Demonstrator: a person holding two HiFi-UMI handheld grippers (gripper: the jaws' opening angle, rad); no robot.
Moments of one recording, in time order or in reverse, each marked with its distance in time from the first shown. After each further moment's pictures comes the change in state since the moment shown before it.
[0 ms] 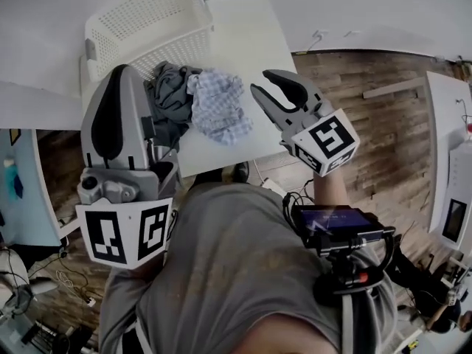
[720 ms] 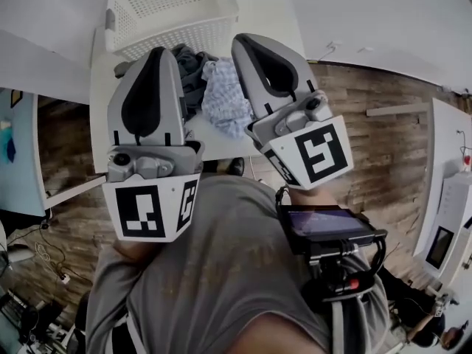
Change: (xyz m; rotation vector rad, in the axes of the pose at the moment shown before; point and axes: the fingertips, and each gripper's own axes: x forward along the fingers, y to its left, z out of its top) left arm -0.016 -0.012 -0.018 0.119 -0.029 0.096; right arm 0.017 0.054 0.129 -0.043 -0.395 -0.033
